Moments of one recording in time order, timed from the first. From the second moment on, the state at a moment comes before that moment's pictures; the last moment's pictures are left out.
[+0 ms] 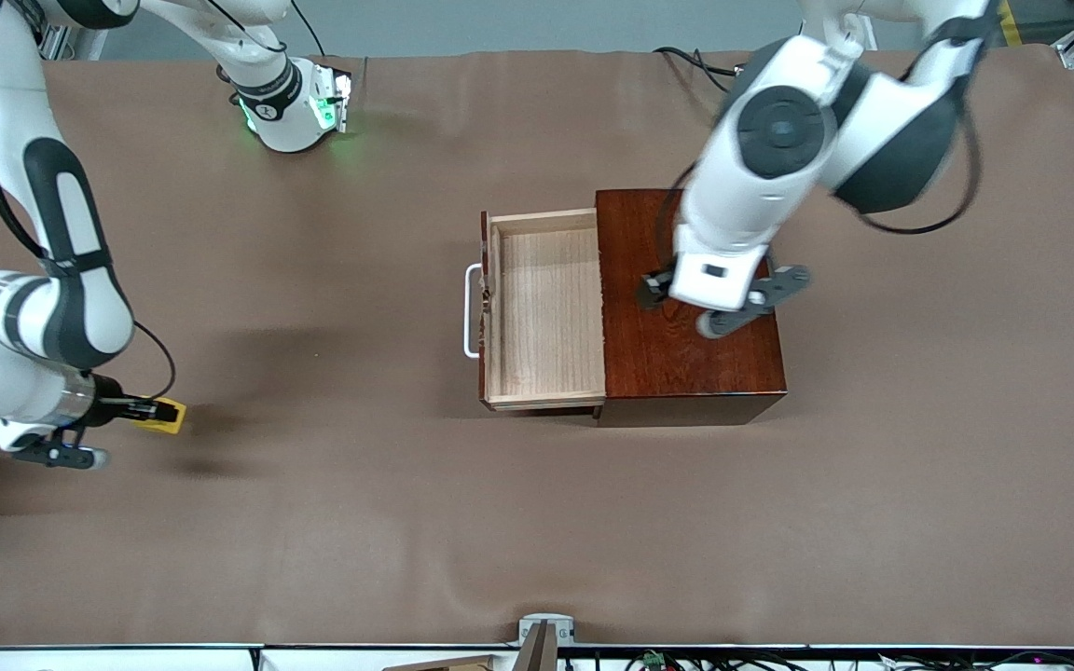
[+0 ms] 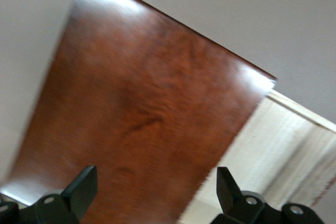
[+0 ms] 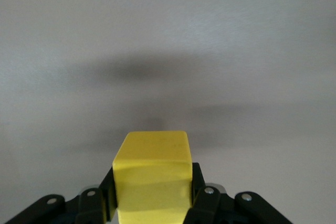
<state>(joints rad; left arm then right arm) -0.34 0.35 -0.30 -1.45 0.04 1.73 -1.18 -0.13 0.59 -0.04 -1.68 0.09 2.18 -0.09</state>
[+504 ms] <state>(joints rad) -0.57 0.53 -0.30 -1.39 0.07 2.01 -1.62 -0.12 0.63 -0.03 -1.70 0.07 2.22 -0.11</state>
